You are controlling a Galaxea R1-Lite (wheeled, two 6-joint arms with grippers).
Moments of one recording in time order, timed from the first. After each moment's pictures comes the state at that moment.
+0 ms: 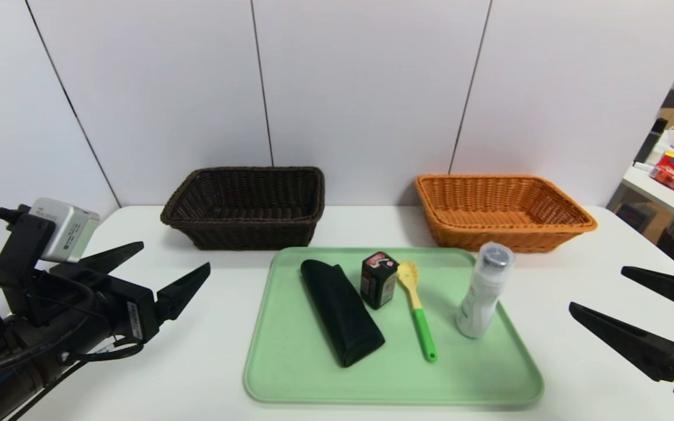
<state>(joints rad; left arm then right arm) -0.43 1.24 -0.32 -0.81 0.13 0.01 0.28 0.97 -0.35 -0.41 0.17 -0.04</state>
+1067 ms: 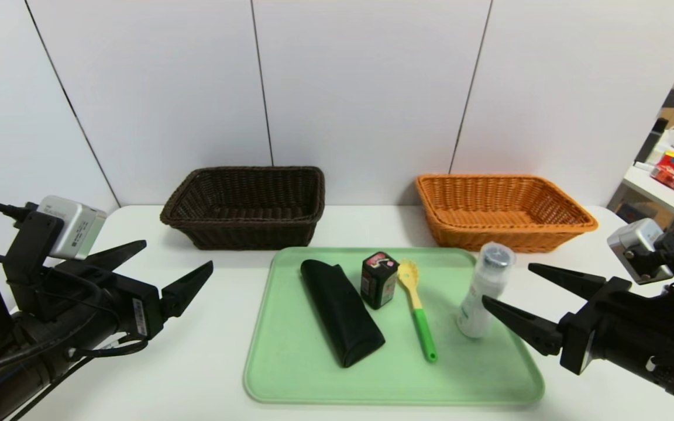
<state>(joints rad) -0.44 1.26 -0.33 -0.81 0.14 0.02 0.39 1.34 -0.26 -0.86 0.17 -0.01</state>
